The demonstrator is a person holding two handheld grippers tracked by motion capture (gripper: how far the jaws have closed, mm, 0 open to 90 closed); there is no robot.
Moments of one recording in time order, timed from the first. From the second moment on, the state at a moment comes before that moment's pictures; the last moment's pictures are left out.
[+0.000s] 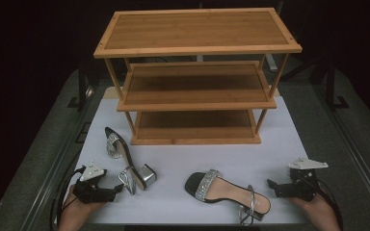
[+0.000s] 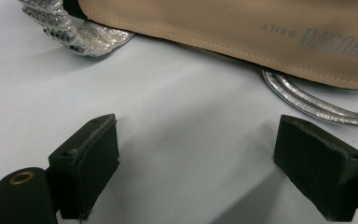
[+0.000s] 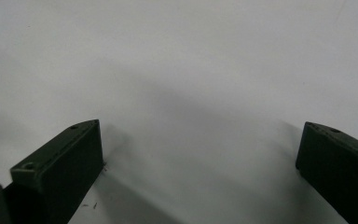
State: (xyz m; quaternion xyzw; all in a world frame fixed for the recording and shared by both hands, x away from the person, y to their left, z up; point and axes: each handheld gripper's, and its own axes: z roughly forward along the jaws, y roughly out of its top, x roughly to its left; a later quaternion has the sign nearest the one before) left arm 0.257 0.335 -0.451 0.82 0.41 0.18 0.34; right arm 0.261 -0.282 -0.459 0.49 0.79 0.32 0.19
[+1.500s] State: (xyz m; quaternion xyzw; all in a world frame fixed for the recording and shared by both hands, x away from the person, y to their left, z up) left arm 0.328 0.341 -0.413 0.79 0.41 0.30 0.35; right arm 0.260 -0.282 -0.459 0.49 0.79 0.32 0.19
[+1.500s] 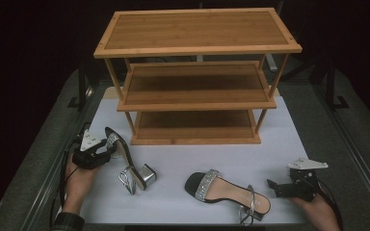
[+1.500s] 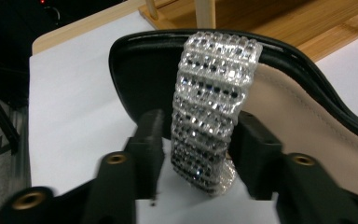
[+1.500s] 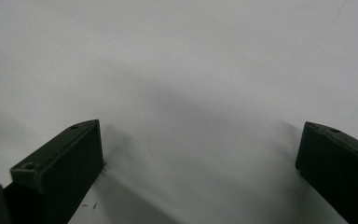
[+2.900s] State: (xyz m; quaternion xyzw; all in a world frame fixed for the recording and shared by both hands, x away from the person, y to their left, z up) left arm 0.254 0.307 -0.410 0.82 0.36 0.24 0.36; right arm 0.260 -0.282 -0.459 0.49 0.79 0.32 0.19
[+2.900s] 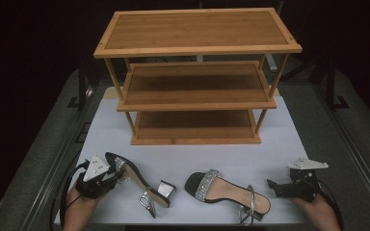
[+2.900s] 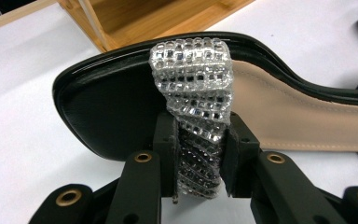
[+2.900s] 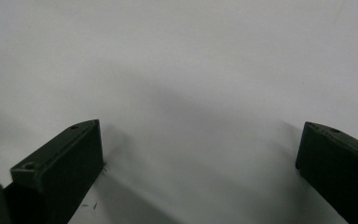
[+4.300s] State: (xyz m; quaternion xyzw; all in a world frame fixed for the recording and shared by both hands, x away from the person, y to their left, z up) left arm 0.297 0.274 -0.400 0.82 0.36 0.20 0.40; right arm 0.260 -0.282 -0.459 0.49 0.79 0.32 0.19
